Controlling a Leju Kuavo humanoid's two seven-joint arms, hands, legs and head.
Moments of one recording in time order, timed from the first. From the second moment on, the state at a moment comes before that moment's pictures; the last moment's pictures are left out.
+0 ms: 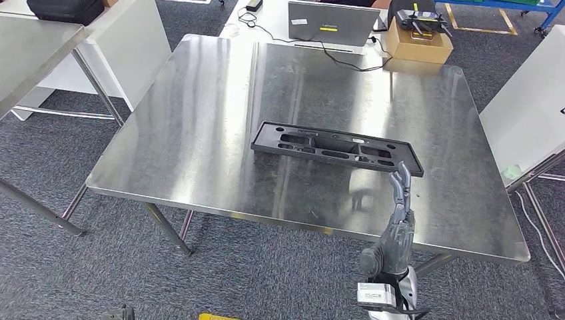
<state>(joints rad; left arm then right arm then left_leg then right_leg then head) -0.17 -0.13 0.33 -0.30 -0.08 0.24 -0.61 0.10 -0.02 0.29 -1.75 0.33 -0.70 -0.68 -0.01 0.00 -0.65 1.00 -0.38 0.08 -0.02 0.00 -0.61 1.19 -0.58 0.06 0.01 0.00</state>
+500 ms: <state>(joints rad) -0.16 -0.13 0.34 -0.35 -0.14 0.25 -0.61 0.13 0.00 0.26 -1.79 0.33 -0.68 -0.68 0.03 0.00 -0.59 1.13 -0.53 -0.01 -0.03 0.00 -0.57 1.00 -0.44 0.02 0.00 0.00</state>
